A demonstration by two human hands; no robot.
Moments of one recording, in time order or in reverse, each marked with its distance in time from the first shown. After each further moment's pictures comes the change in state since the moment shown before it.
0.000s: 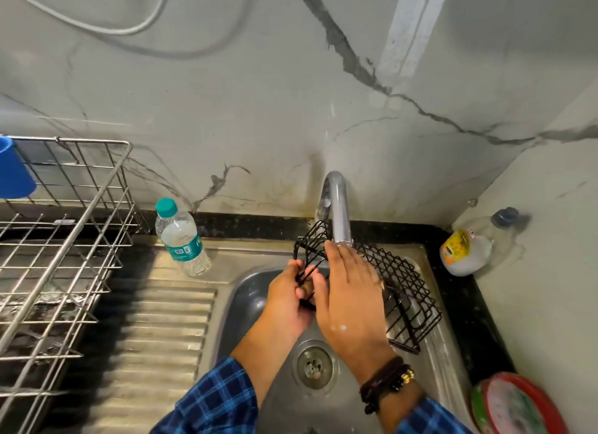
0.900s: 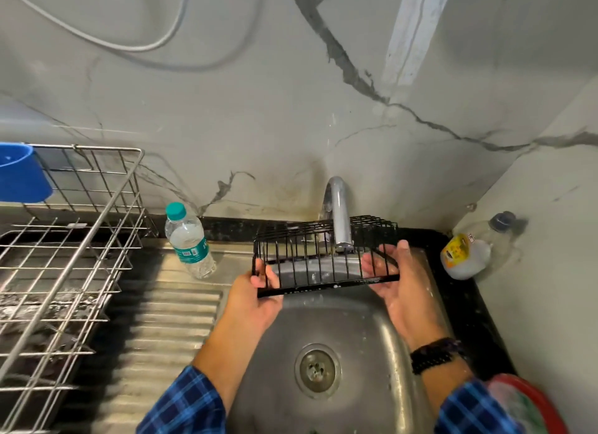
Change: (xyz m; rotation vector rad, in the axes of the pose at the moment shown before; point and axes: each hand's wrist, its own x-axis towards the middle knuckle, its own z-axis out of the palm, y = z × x) left_hand -0.021 0.050 -0.022 -0.383 0.147 0.027; right_hand 0.019 0.067 -0.021 1.561 0.060 0.830
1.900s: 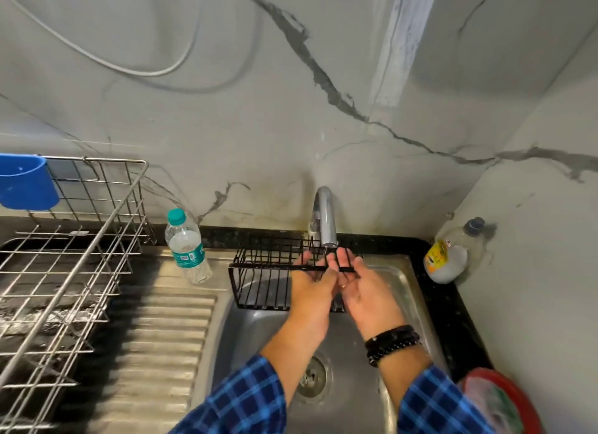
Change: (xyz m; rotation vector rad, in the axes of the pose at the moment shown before) left_hand -0.004 -0.105 0.007 0.702 -0.374 0.372; right_hand -0.020 0.004 0.038 0.517 0.031 0.299
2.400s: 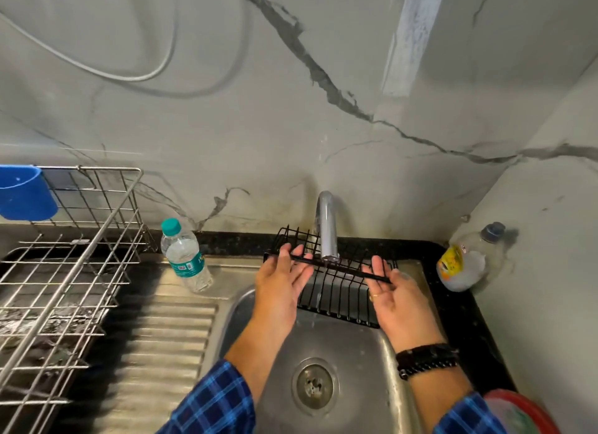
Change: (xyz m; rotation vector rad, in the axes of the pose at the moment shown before) left_hand 0.029 0.041 -0.026 -0.118 0.154 0.016; right_hand 0.007 -0.042 -0.015 0.126 0.073 -0.056
